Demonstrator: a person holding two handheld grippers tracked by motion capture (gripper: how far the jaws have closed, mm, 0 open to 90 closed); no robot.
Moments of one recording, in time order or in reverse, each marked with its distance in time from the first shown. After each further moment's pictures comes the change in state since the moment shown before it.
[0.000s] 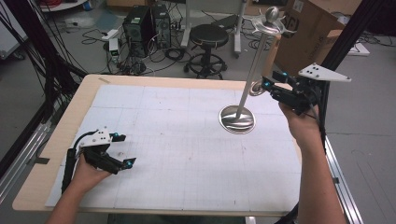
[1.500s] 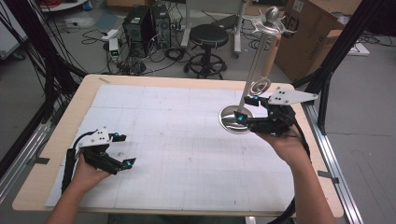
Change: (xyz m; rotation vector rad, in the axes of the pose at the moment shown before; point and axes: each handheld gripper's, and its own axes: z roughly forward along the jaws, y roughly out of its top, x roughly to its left) left arm -0.001 0.001 -0.002 -0.030 -0.028 0.001; right arm 0.057 -0.033 0.010 0.136 0.316 -0.145
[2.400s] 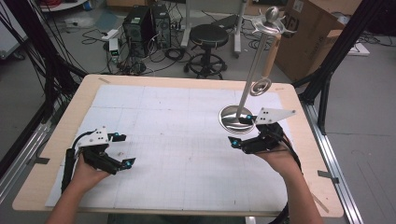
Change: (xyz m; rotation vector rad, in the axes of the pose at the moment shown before) left arm 0.000 0.000 -0.001 -0.013 -0.011 -0.003; right arm 0.008 -0.055 0.022 0.137 0.102 -0.006
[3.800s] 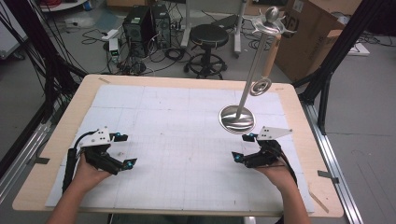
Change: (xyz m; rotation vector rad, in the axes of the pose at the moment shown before) left arm -0.002 0.002 0.004 0.004 -0.012 0.013; right arm -0.005 -0.076 0.017 0.024 0.013 0.135
